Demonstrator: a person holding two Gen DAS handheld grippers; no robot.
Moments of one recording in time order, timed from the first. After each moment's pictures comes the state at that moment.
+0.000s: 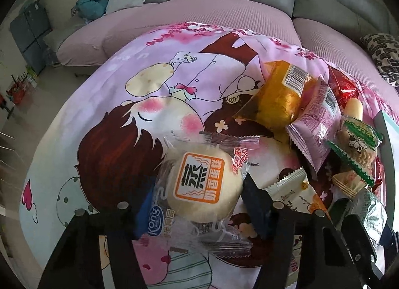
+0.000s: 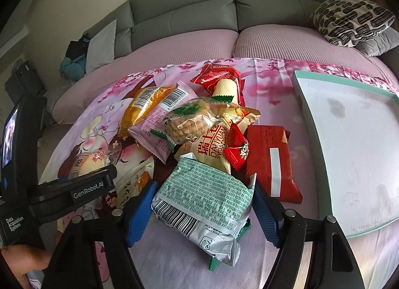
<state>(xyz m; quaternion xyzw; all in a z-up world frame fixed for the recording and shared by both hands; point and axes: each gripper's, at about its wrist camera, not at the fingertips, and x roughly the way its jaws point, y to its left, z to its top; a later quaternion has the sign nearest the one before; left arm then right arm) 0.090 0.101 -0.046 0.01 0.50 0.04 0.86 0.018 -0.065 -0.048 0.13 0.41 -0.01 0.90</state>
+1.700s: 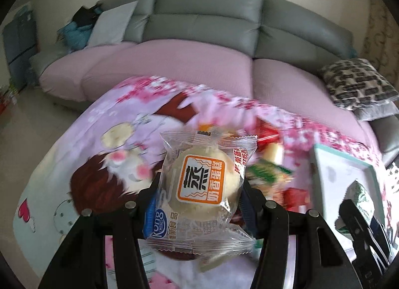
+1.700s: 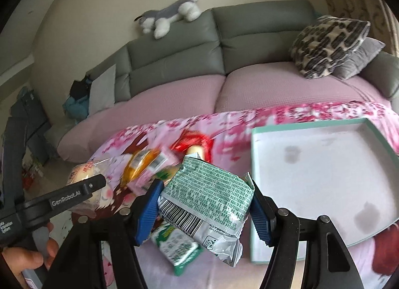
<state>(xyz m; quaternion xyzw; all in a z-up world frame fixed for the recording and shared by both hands) 0.056 0.053 0.036 -0.02 0.40 -0.06 0.92 -0.025 -0.139 0.018 0.16 0.29 -0.04 0.94</state>
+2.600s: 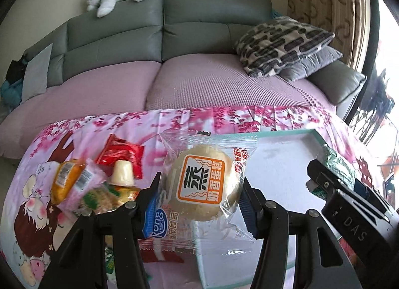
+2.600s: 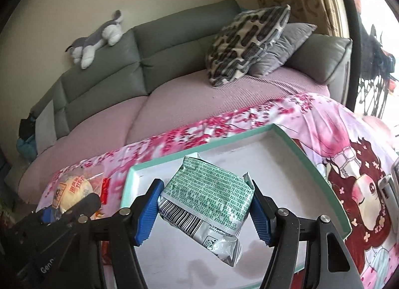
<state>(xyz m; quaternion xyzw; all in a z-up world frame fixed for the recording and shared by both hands) 0.039 -0.149 0.032 0.08 0.37 -0.22 0.90 -0.048 -0.298 0.012 0.21 0.29 -0.21 0.91</state>
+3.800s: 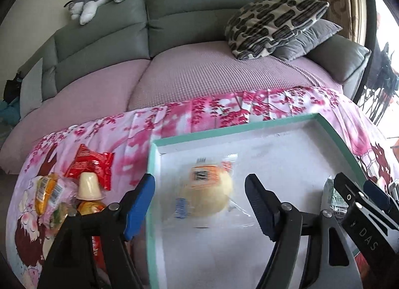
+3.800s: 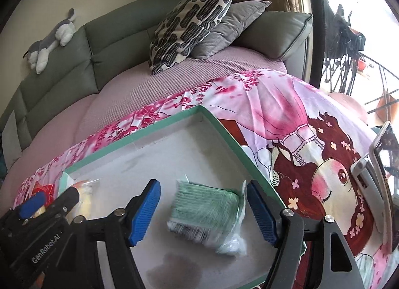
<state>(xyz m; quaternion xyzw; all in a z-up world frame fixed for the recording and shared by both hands) 0.048 -0.215 0.005 0.14 0.37 -0.20 0.90 -0.066 -0.364 -0.026 0.23 0.33 -0.30 0.87</state>
